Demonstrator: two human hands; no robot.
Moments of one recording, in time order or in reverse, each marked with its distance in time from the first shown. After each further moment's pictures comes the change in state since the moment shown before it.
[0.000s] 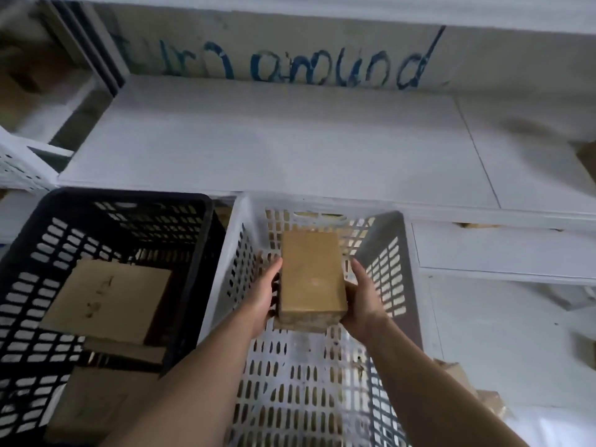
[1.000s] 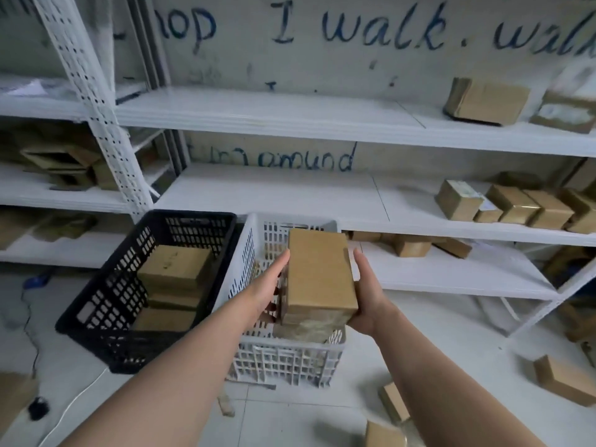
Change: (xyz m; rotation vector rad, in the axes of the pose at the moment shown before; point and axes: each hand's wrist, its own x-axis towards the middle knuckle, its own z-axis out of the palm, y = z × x) left_hand -0.389 -0.099 0.028 0.368 -0.161 0.334; right_hand -0.399 0.075 -0.067 -0.143 -0.218 -0.208
